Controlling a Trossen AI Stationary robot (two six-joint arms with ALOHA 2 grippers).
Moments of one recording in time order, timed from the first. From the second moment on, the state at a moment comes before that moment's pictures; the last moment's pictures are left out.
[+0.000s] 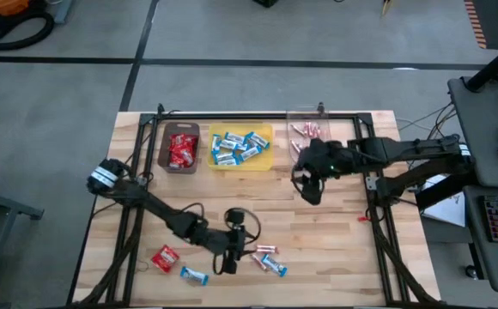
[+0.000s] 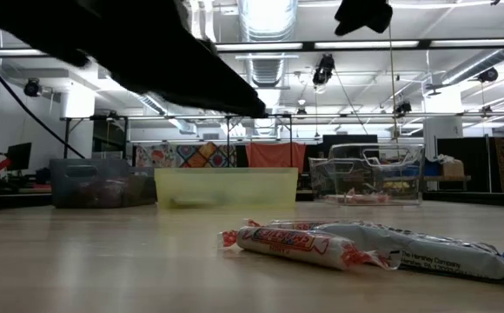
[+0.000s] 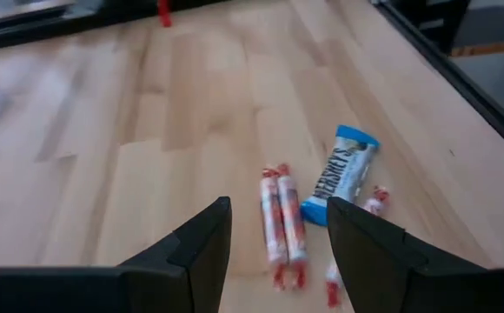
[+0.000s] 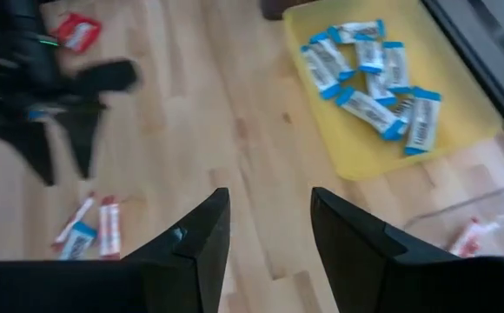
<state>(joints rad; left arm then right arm) -0.50 1.80 0.92 0.35 -0.38 -0.10 0.06 1.27 1.30 -0.83 0.13 0.28</state>
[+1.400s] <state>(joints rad) -0.39 2.08 0.92 0.55 -0.30 -0.12 0.32 1.27 1.08 -0.61 0.37 0.39</state>
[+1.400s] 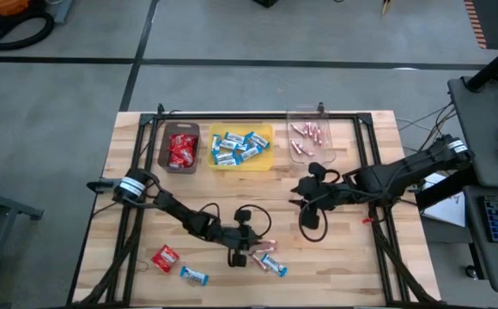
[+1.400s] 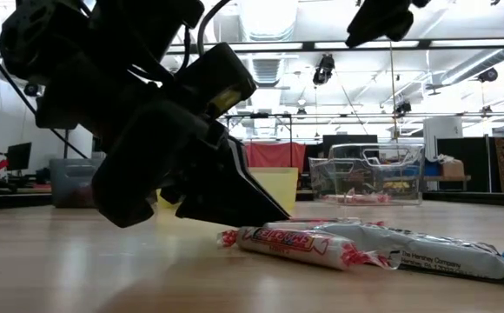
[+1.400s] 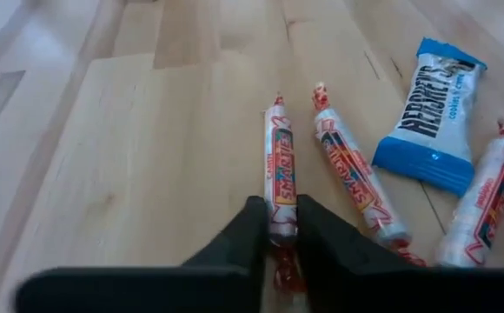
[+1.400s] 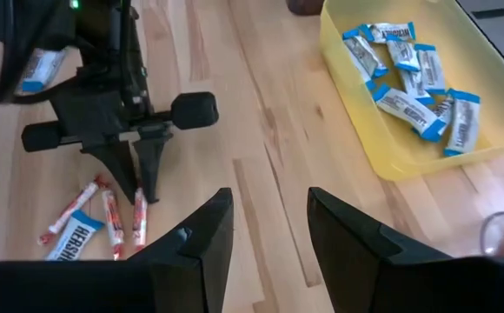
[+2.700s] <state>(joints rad) -0.39 1.78 0.84 0.54 -0.56 -0.04 0.31 1.59 0.73 0.32 0.21 0.09</state>
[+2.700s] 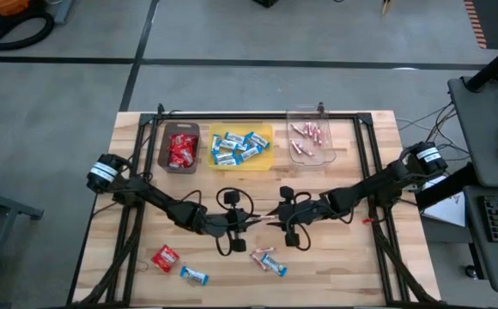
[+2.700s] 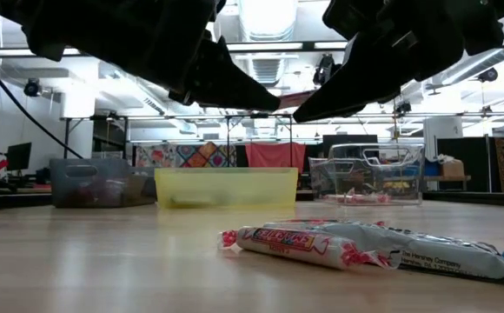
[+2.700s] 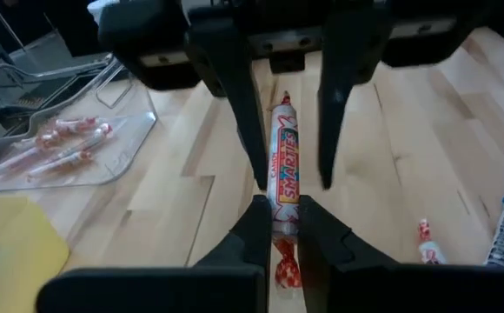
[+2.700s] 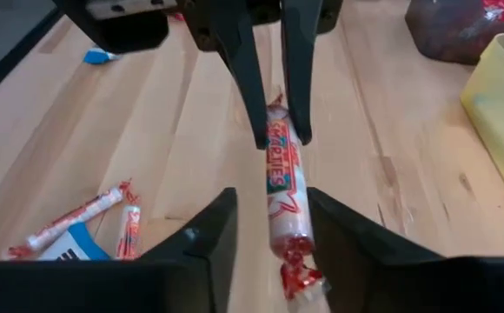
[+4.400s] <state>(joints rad) -0.66 1.34 0.85 -0.40 -0.37 -0.76 -0.70 1.57 1.28 -0.95 0.03 0.15</state>
